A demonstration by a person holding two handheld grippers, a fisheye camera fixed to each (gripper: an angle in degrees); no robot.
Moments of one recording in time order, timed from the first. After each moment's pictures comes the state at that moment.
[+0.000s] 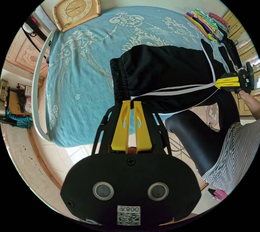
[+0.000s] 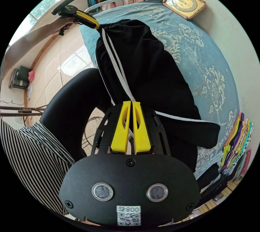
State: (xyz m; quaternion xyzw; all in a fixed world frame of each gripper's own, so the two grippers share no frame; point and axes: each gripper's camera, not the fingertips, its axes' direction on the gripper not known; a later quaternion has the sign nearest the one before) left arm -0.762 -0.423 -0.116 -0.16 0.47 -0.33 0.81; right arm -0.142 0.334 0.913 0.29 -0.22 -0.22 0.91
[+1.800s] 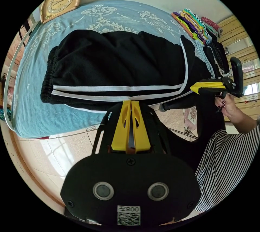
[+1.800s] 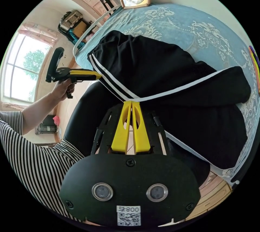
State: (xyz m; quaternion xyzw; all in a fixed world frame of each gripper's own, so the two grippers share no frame) left arm -0.582 -0.538 -0.307 -0.13 0.54 -0.37 0.74; right arm 0.020 0.404 0.991 0.27 -0.44 -0.07 0.85
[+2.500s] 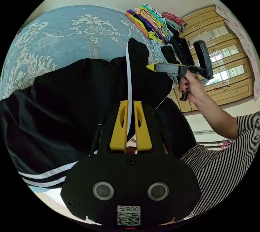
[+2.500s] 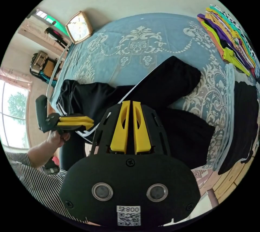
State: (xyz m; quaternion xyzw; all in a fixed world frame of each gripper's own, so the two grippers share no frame) left arm -0.554 -0.799 -0.333 0.01 0.68 -0.31 0.66; right arm 0.229 0.409 0.994 0.27 -0.43 0.14 0.85
